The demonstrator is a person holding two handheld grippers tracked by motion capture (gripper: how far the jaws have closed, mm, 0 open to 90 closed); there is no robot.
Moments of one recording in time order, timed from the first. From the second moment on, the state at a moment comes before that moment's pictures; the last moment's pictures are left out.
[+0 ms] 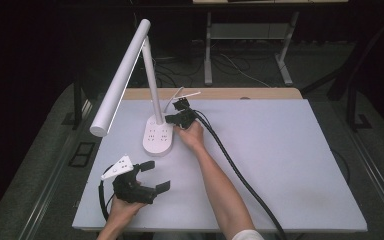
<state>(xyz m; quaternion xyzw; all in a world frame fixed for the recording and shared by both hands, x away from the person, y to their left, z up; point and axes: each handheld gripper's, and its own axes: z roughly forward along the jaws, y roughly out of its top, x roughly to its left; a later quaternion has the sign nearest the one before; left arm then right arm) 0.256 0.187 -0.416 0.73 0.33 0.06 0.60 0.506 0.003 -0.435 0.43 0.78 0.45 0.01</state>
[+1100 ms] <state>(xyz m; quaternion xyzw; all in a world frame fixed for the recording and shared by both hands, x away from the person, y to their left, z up) 0.257 0.187 -0.417 0.73 0.33 0.06 0.60 0.496 -0.016 -0.410 0.42 0.78 0.47 0.04</state>
